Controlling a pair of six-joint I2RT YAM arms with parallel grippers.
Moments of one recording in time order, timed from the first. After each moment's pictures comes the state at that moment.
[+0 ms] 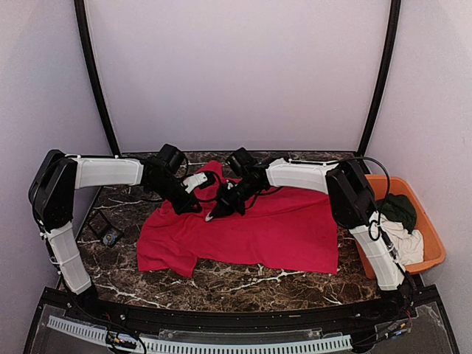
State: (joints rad) left arm -0.52 1.83 1.26 -0.50 0.35 0.47; right arm 0.79 2.44 2.03 -0.59 -0.67 1.05
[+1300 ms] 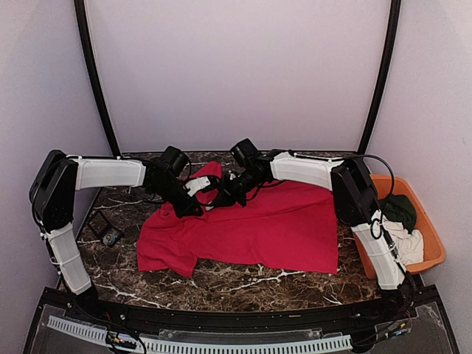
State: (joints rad) left arm -0.55 1.83 1.26 -0.53 0.33 0.50; right arm 0.77 2.43 2.07 -0.58 -0.69 1.06
